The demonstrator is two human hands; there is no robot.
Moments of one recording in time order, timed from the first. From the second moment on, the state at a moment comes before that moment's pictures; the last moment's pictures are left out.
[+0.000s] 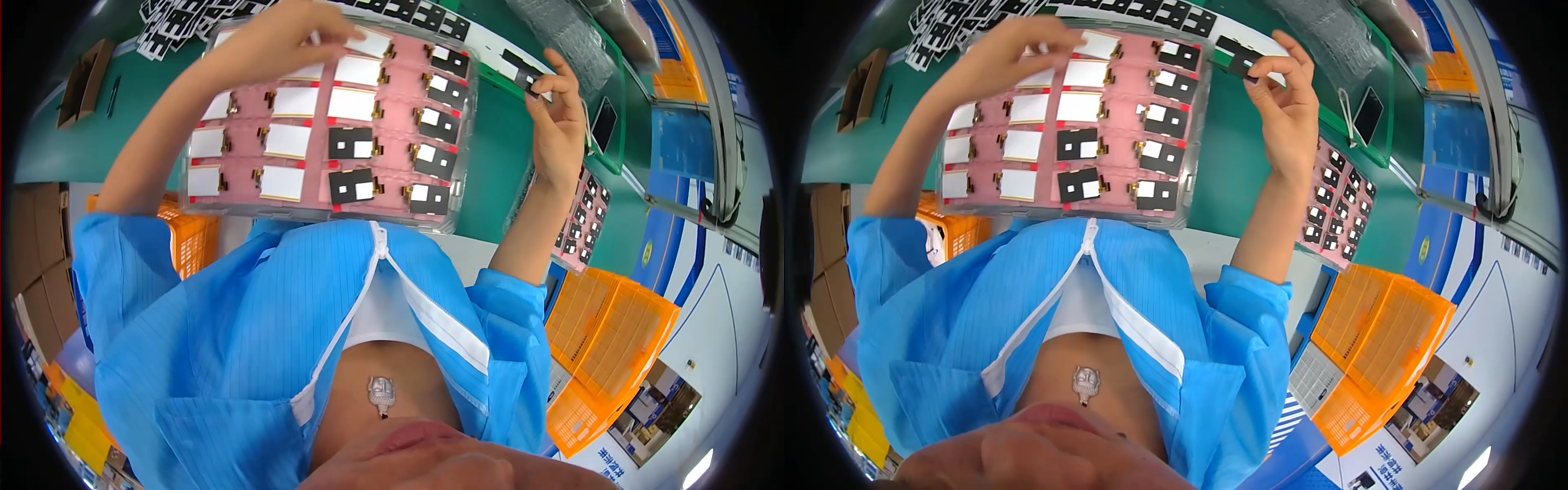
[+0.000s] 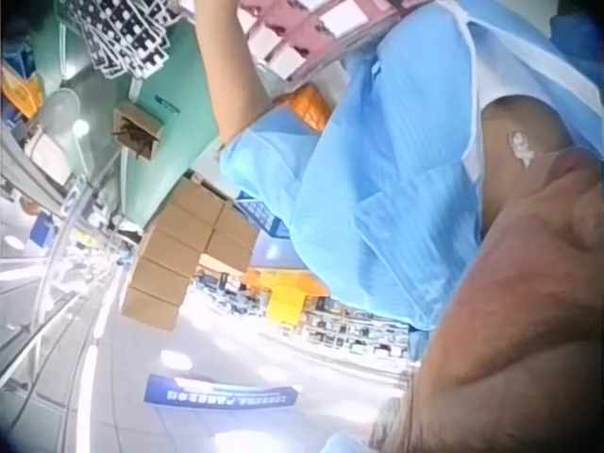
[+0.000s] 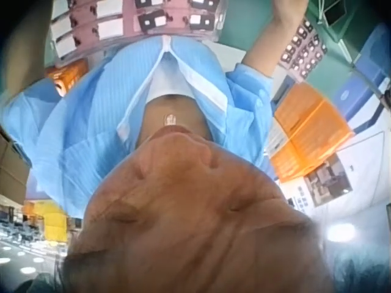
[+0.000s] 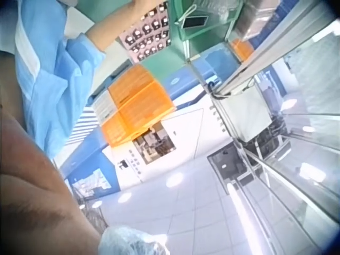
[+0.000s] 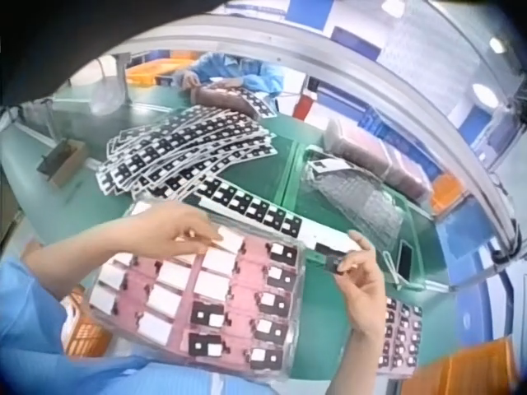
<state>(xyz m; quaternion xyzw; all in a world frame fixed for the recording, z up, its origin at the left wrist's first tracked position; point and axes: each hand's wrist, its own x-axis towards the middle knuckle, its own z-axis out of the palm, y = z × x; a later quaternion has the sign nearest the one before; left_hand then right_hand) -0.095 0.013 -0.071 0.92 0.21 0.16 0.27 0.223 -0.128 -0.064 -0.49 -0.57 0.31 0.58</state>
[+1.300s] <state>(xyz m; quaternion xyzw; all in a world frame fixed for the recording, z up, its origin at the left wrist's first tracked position) -0.102 -0.065 -0.112 0.89 0.29 0.31 0.15 0.138 -0.102 -0.049 -0.47 -0.73 0.34 0.37</state>
